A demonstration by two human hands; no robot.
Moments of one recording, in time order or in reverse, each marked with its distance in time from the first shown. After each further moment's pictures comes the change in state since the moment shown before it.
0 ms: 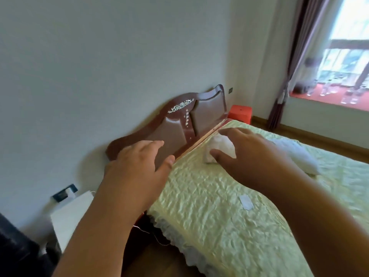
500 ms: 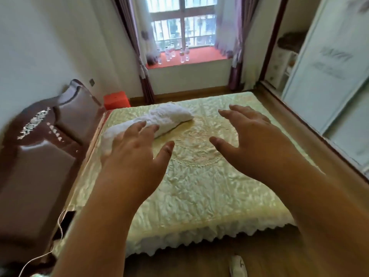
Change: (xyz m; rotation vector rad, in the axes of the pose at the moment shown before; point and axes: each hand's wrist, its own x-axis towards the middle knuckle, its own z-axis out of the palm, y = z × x) left_hand -0.045 0.130 0.057 -0.116 -0.321 0.716; right_hand -0.216 0.057 -0.021 -0.129 0.315 0.753
